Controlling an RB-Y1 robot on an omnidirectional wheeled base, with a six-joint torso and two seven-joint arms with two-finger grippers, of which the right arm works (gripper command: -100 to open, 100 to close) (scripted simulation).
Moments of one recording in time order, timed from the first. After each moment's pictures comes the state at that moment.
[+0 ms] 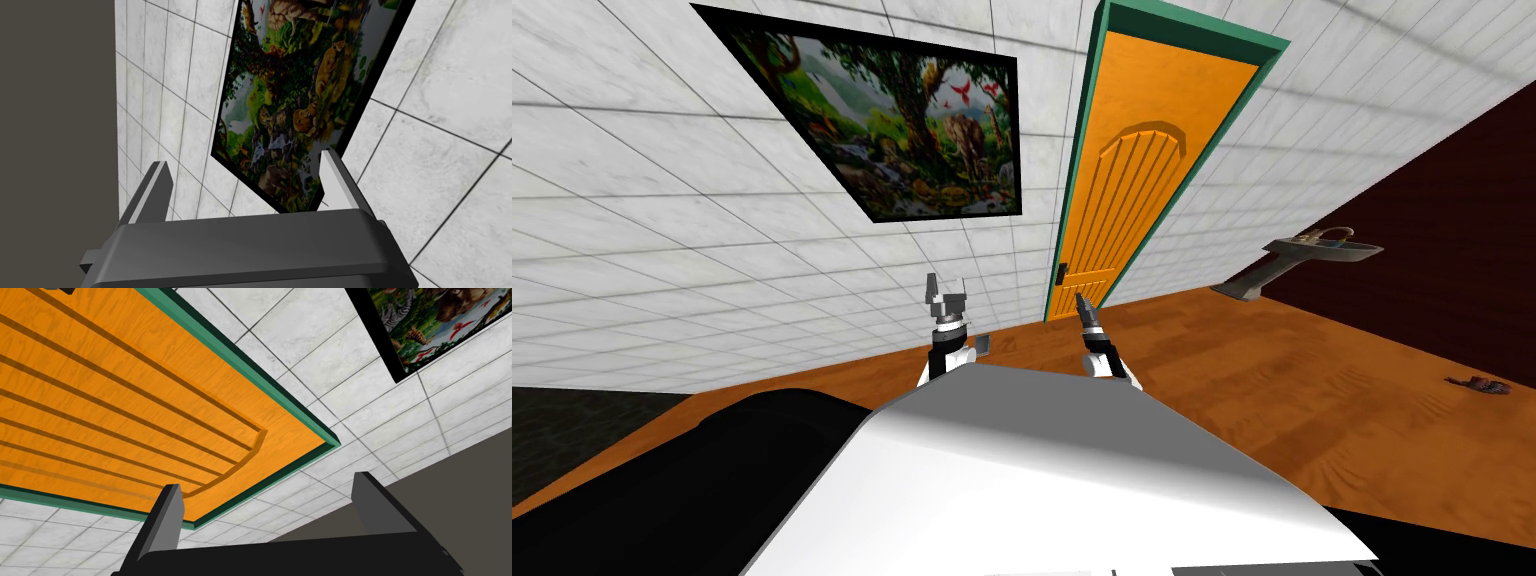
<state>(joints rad) 0.23 -0.28 0.21 -1.73 -0.33 -0.53 0.91</state>
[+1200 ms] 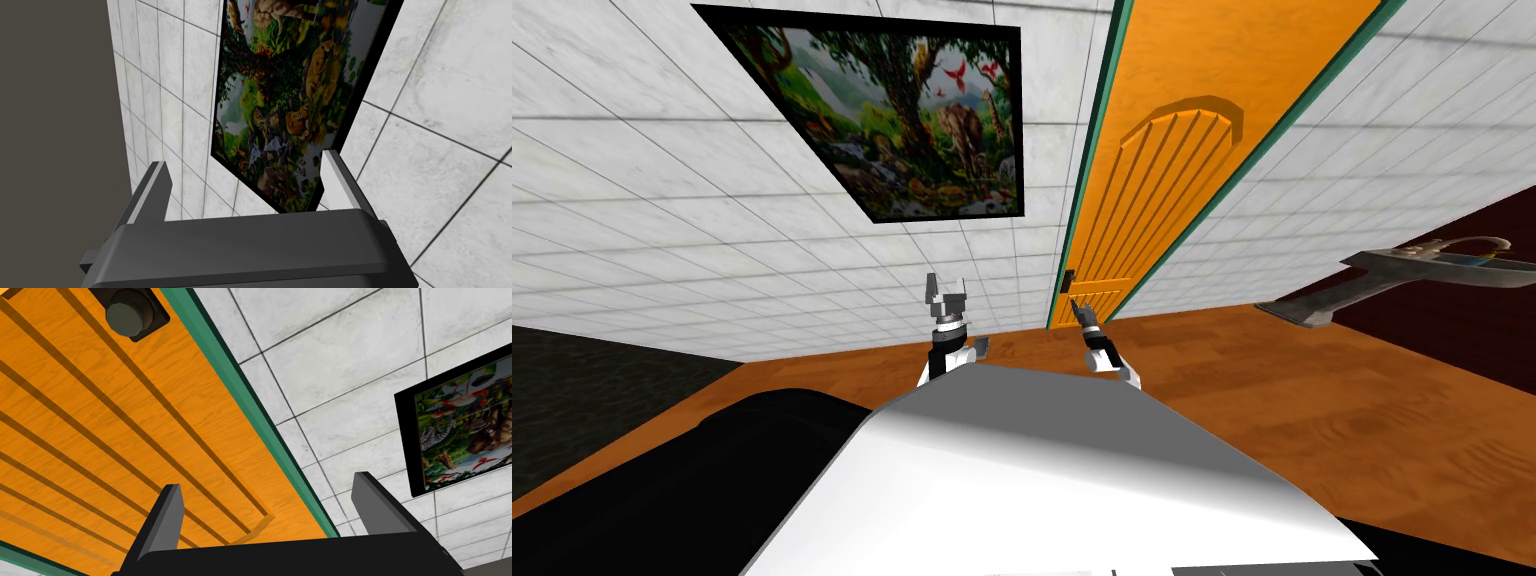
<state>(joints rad) 0.11 -0.39 0.28 -1.50 -0.49 -0.50 1.24</state>
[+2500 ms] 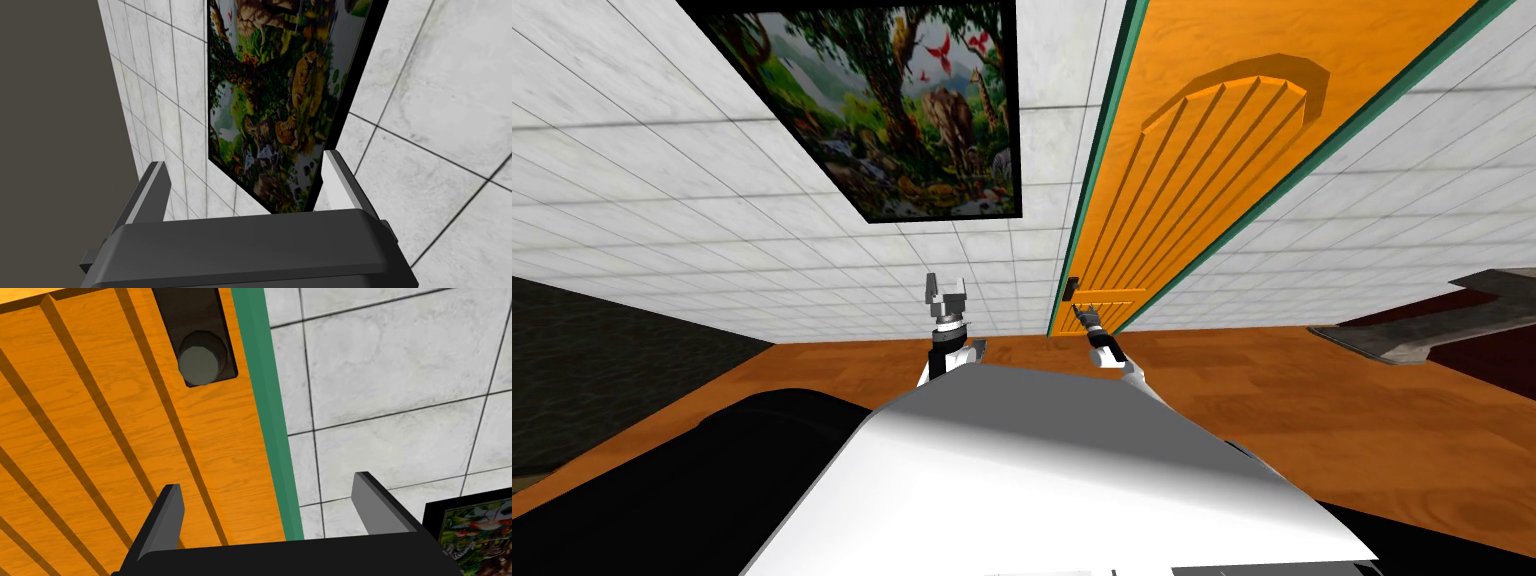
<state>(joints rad) 0.00 -0.48 0.33 -1.31 -0.62 -0.47 1.52</state>
